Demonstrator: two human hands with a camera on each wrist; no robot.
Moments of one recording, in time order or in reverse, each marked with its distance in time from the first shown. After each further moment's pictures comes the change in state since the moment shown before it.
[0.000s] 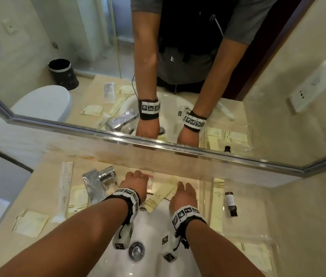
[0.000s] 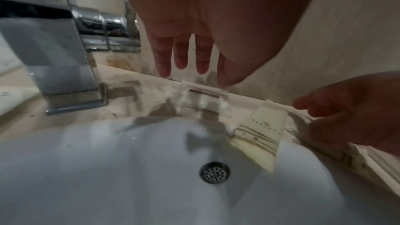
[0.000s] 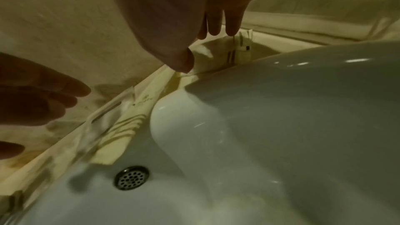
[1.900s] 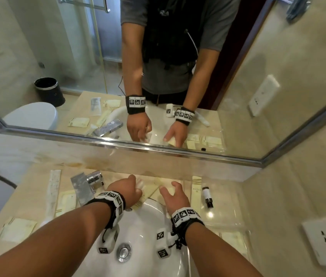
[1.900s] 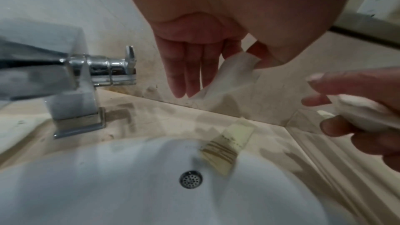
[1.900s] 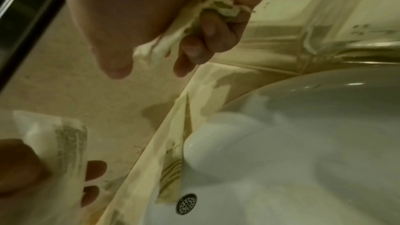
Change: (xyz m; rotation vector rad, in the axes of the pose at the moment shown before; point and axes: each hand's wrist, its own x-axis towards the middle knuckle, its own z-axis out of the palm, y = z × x) left_hand -0.055 0.028 -0.033 -0.052 0.081 0.038; right_hand -0.058 0.025 -0.050 0.686 0.033 0.053
